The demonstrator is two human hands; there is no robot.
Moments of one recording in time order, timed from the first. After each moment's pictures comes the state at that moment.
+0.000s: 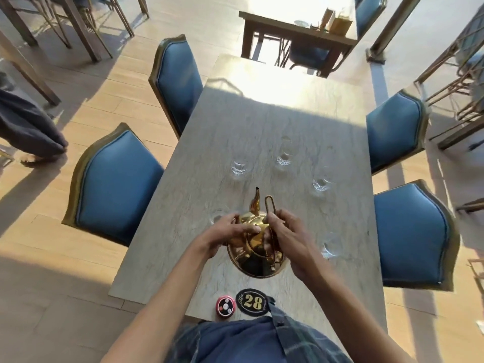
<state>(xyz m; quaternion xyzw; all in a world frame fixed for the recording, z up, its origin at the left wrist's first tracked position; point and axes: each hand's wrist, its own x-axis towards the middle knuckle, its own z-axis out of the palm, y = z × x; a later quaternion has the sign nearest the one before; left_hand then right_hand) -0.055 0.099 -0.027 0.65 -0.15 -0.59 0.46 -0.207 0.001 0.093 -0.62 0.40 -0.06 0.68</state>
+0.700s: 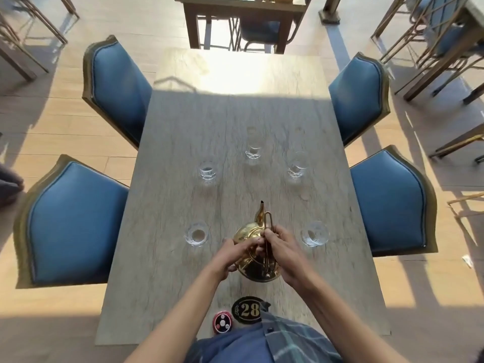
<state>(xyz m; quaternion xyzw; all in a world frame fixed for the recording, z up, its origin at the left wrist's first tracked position) -0.101 0.043 -0.089 0.69 -0.04 -0.64 0.33 -0.226 -0.037 0.024 -0.44 0.52 -0.12 0.72</state>
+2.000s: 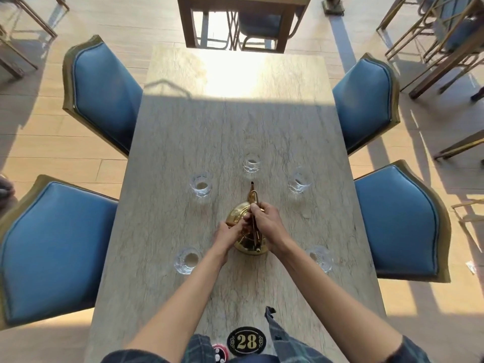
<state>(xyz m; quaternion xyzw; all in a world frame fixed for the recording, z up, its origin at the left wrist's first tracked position) -0.047 -0.059 -0.117 0.75 -0.02 -0.55 0.37 -0.135 -0.146 -0.023 -0.50 0.52 -0.11 0.69</state>
